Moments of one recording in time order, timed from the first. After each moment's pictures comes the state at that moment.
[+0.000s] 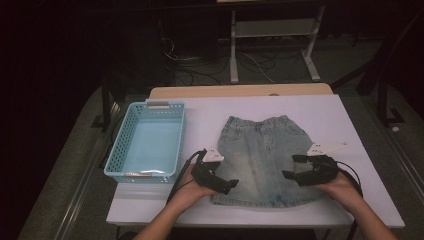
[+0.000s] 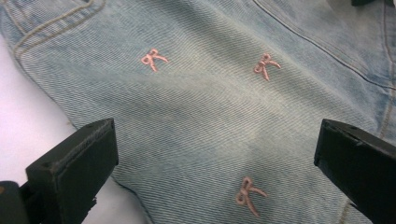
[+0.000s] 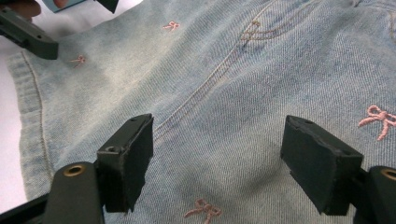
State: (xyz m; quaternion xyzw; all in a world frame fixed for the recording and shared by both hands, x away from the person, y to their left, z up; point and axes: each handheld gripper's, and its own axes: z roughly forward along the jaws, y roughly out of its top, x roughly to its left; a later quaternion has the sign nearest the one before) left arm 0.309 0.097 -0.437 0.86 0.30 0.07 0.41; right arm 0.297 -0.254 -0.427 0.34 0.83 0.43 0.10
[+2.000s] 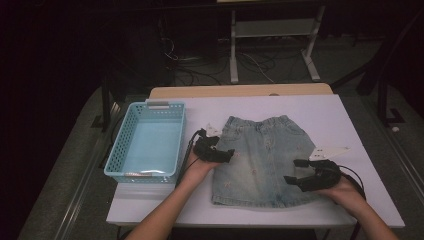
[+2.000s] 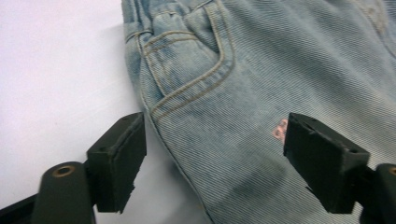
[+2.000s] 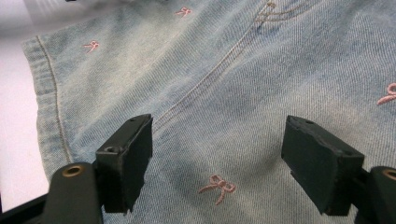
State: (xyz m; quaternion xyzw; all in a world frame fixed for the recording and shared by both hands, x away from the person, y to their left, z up) left arm 0.375 0.089 -0.436 0.82 0.39 0.14 0.39; right arm 0.287 -0.257 -0.432 0.33 0.84 0.43 0.08
